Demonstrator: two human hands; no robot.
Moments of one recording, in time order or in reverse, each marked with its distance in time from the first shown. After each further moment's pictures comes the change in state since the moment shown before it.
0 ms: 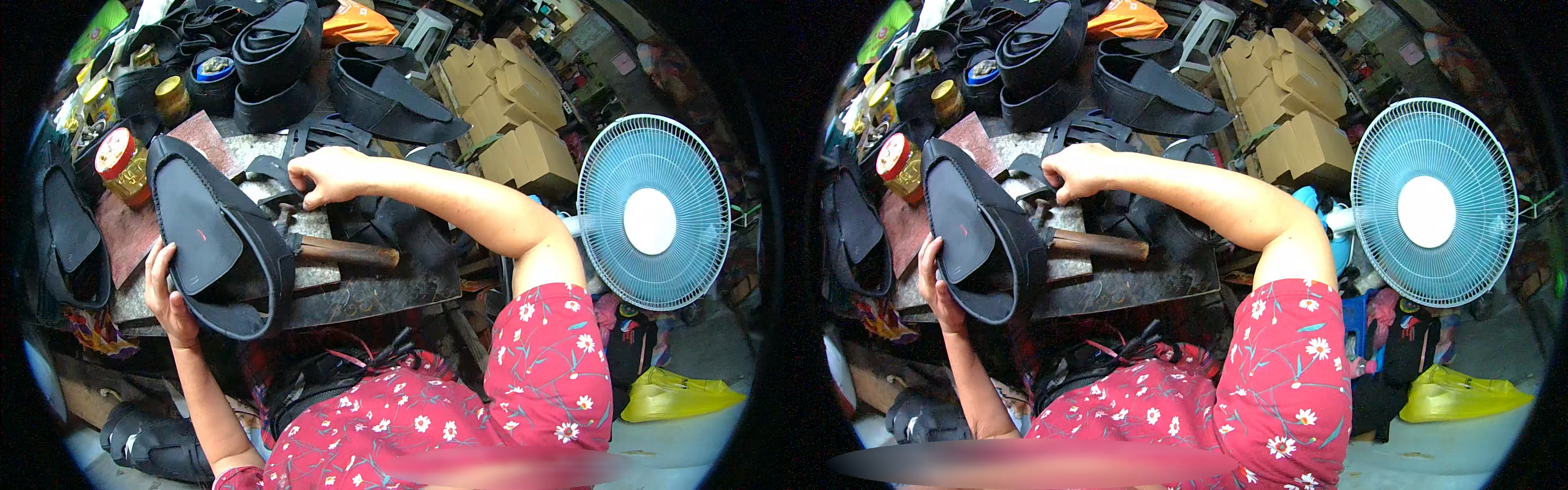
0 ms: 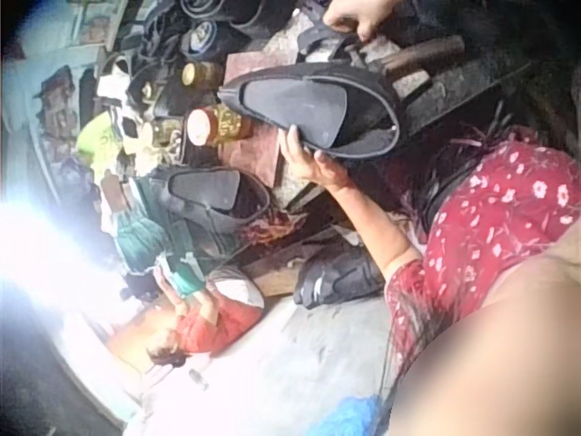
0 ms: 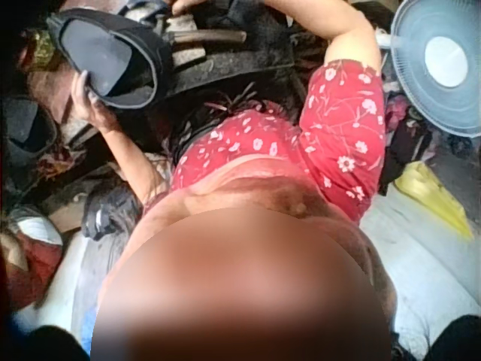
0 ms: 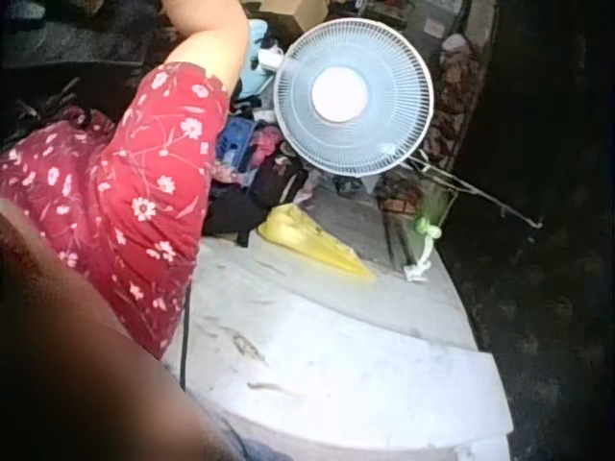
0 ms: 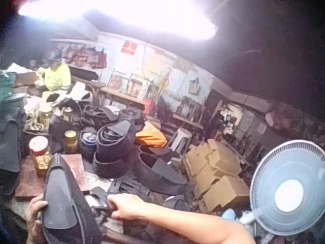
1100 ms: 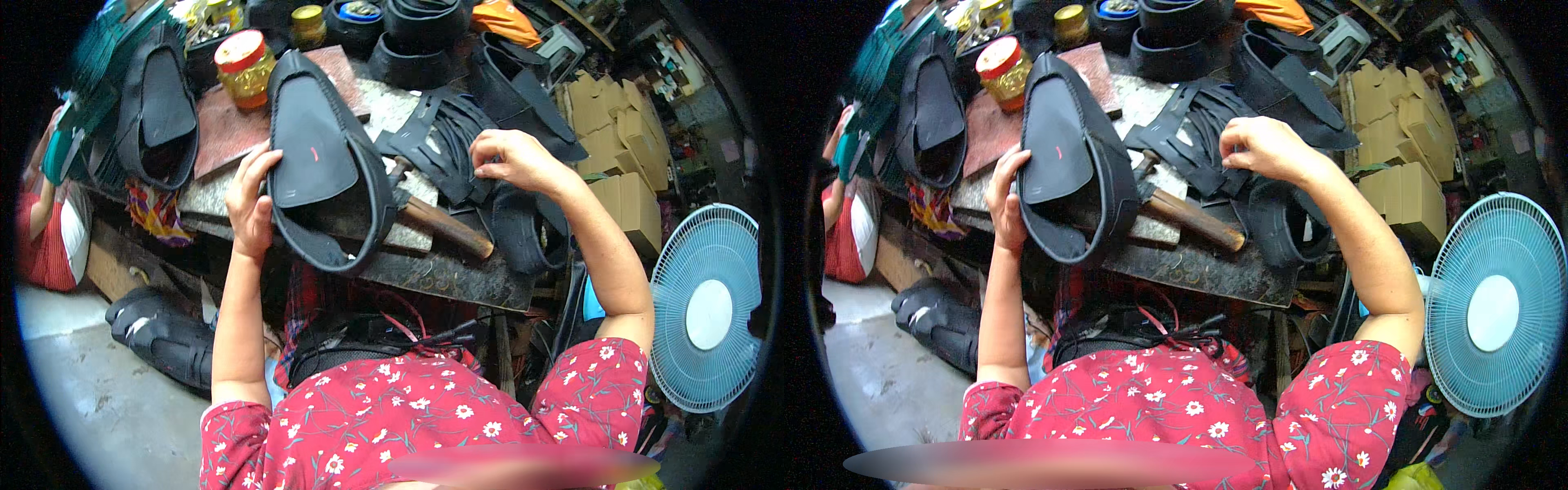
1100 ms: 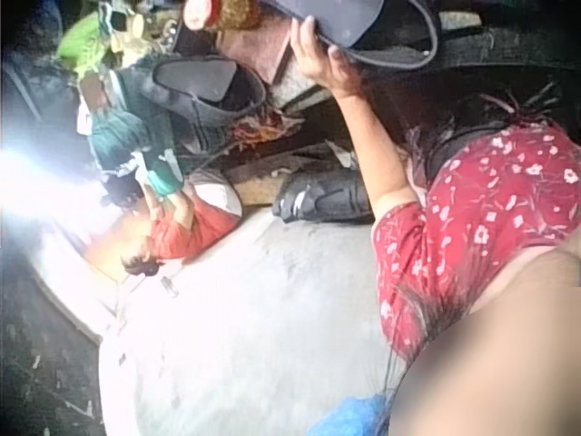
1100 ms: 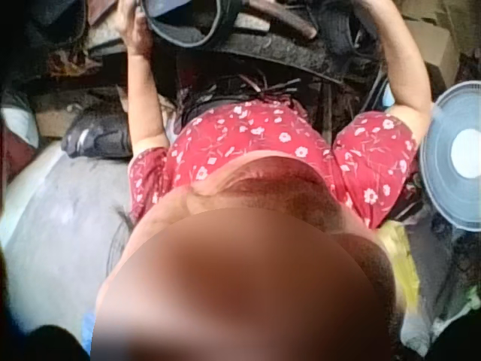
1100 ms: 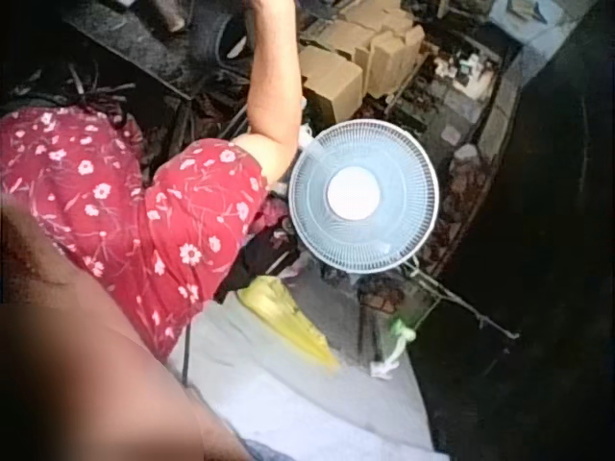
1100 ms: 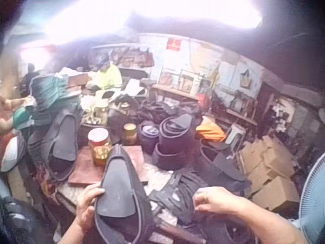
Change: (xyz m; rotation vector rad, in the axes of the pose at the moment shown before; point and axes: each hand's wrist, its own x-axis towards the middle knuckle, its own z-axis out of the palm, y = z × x) left_hand 0.005 0.009 -0.001 -0.020 0.024 0.075; right_hand -0.062 0.041 -0.025 -0.061 0.047 -0.192
